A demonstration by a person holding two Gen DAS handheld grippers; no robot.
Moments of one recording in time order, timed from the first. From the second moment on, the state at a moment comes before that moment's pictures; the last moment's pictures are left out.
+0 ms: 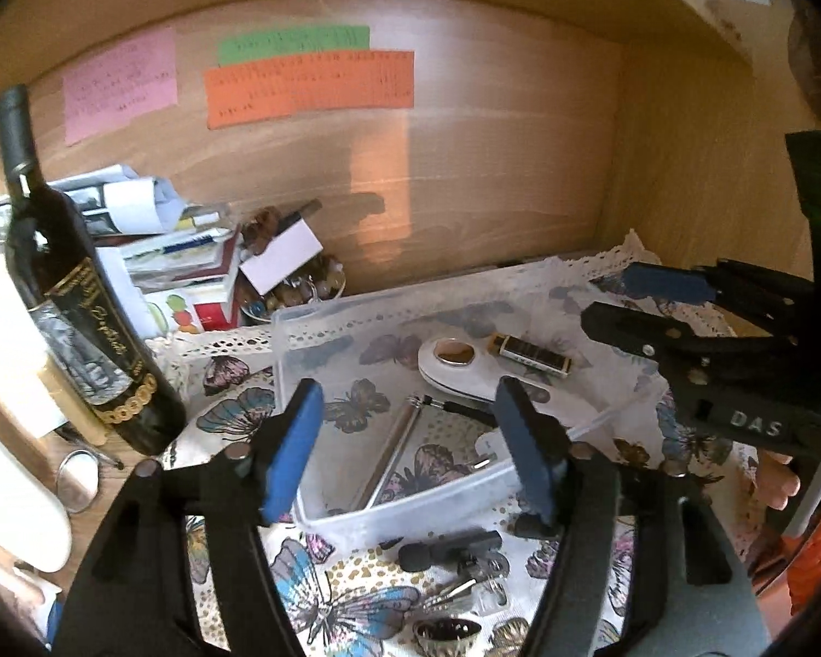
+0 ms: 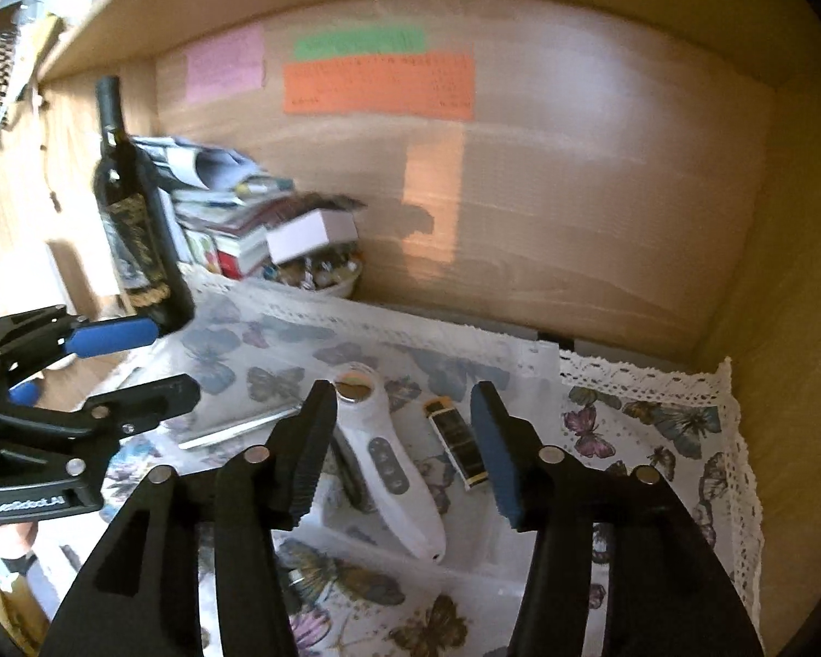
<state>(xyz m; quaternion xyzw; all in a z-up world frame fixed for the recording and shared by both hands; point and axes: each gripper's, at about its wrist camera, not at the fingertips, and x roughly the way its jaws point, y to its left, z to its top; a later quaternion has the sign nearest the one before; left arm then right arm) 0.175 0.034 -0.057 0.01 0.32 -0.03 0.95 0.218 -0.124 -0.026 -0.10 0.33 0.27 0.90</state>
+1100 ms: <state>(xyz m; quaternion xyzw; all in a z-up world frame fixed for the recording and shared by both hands) 0.112 0.030 -0.150 0.02 0.43 -0.06 0.90 0.157 -0.116 -0.098 -0.12 0.42 0.31 0.85</state>
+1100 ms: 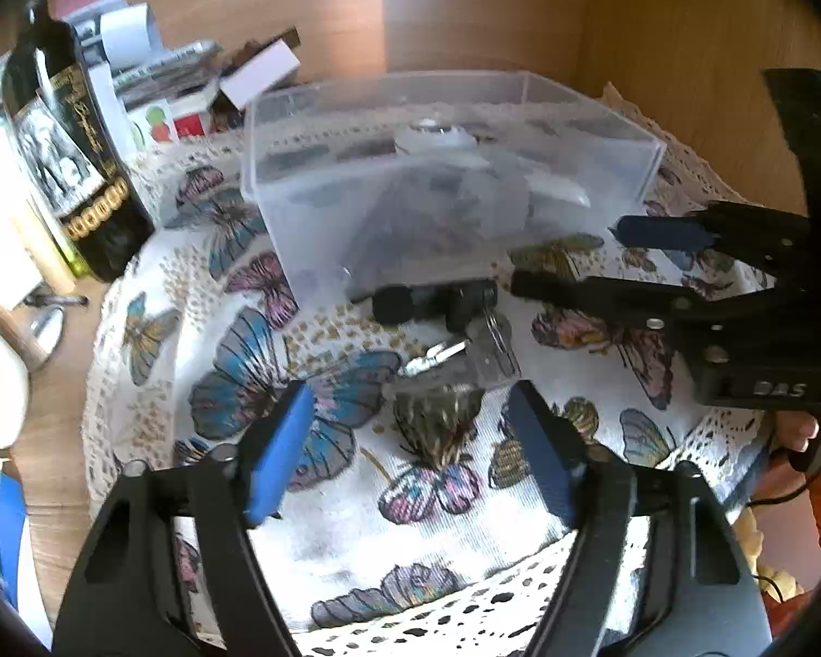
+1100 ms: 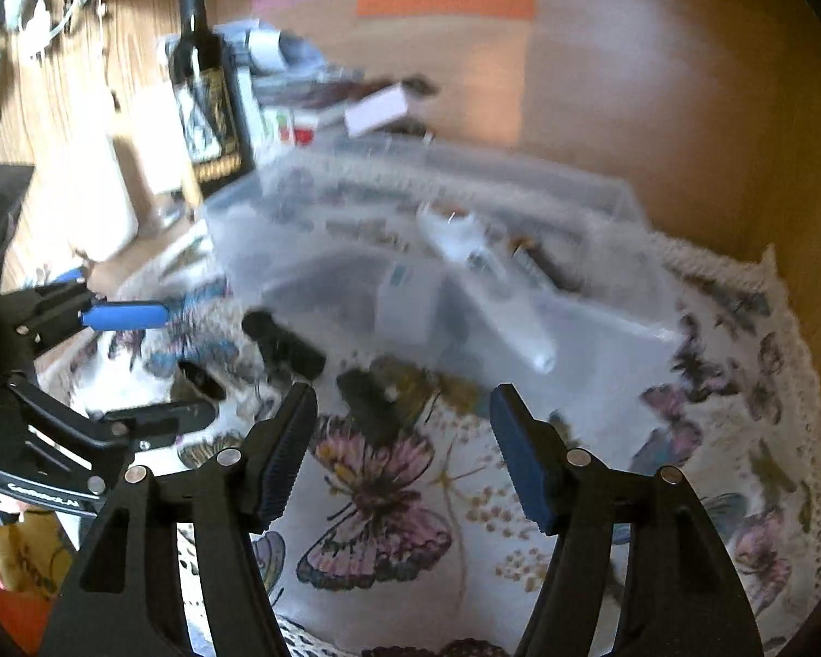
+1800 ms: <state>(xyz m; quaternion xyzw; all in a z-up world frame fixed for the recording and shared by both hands) 0.110 0.055 -0.119 -0.03 0.39 -0.05 0.92 0.153 -0.104 -0.104 -0.13 0.41 0.32 0.85</state>
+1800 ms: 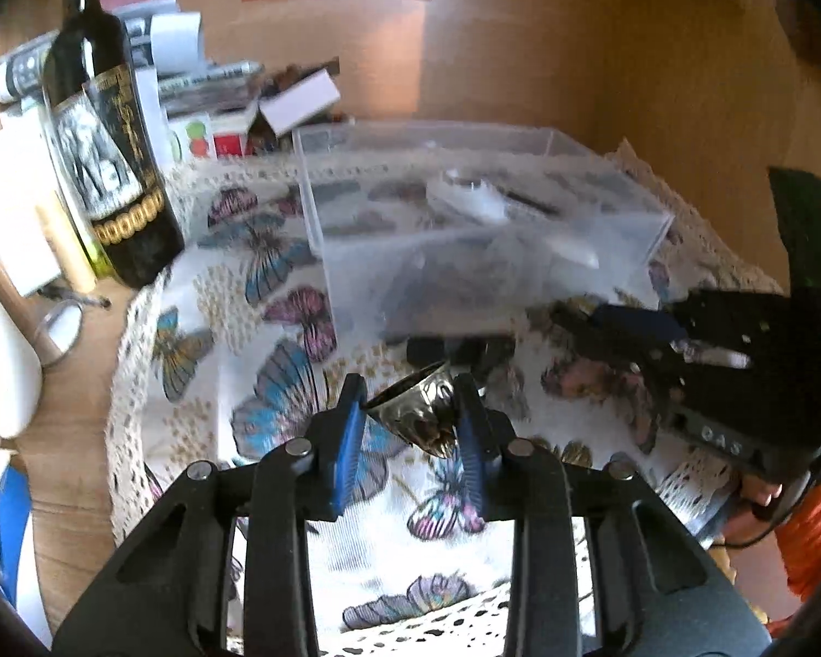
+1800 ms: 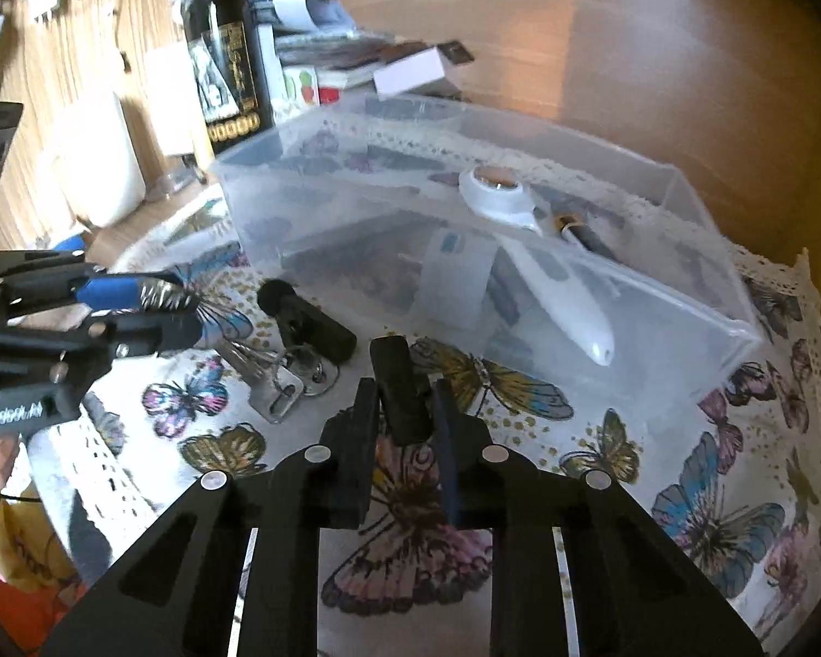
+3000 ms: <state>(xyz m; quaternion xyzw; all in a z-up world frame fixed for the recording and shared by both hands) 0.216 0.035 -0.073 -0.02 0.34 -0.04 0.94 0.223 -0.152 -0.037 -0.04 0.33 0.26 0.91</state>
